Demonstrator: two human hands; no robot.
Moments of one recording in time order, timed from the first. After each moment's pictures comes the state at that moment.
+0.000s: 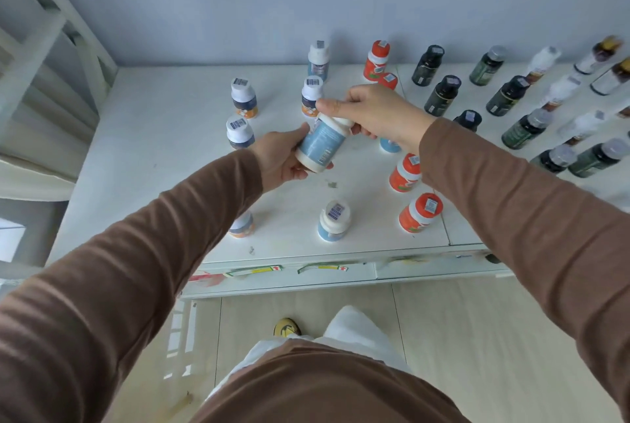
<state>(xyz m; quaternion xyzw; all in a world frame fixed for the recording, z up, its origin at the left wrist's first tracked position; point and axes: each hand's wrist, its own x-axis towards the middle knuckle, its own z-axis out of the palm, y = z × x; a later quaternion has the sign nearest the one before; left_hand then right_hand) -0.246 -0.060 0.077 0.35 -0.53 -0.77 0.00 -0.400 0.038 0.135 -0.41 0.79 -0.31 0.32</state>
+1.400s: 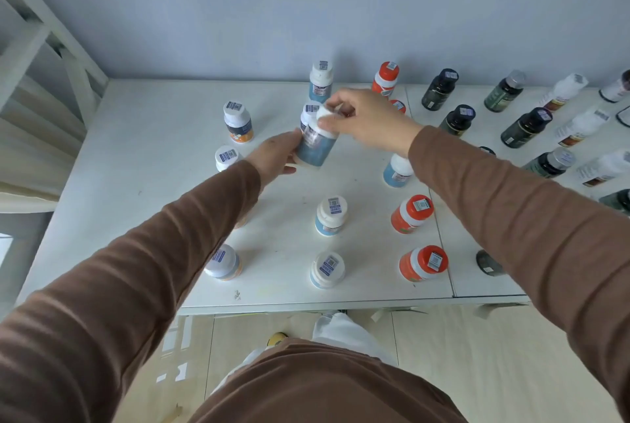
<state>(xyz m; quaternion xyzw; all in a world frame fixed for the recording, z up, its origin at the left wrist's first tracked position) -0.296 -0.115 0.055 0.40 -0.64 -0.65 0.07 -0.462 -0.025 0.115 -0.52 0.77 -0.26 0.27</state>
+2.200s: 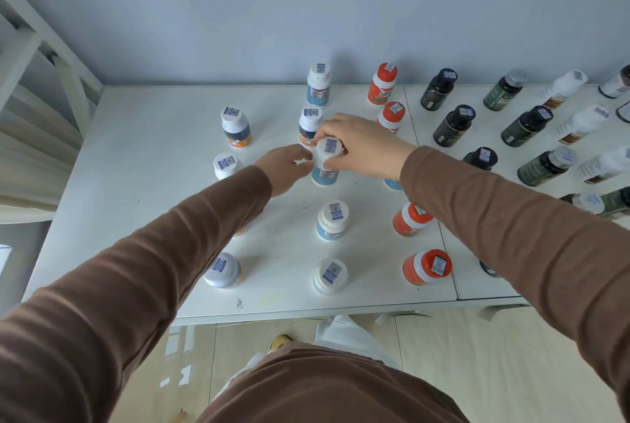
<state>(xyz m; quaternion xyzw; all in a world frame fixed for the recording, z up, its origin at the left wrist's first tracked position) -0.301 -0.122 0.037 0.36 -0.82 -0.45 -0.02 -0.451 -0.017 0.098 -0.63 0.74 -0.11 0.20</state>
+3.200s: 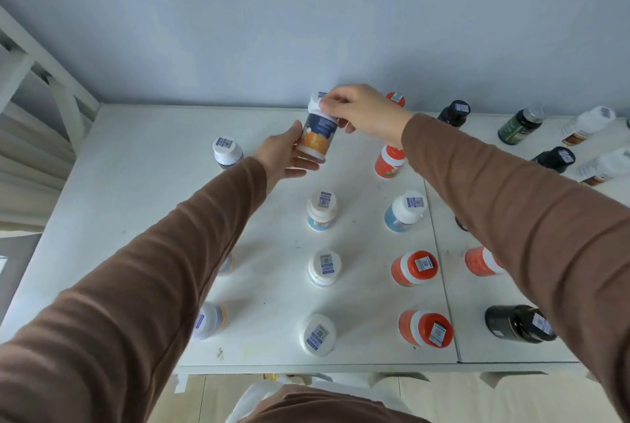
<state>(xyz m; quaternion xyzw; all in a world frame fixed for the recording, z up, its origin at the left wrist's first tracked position) -0.367 -0.172 0.057 0.42 -0.56 -0.71 0.06 -0.533 -0.107 0.108 -0.49 0.74 -0.30 0.34</state>
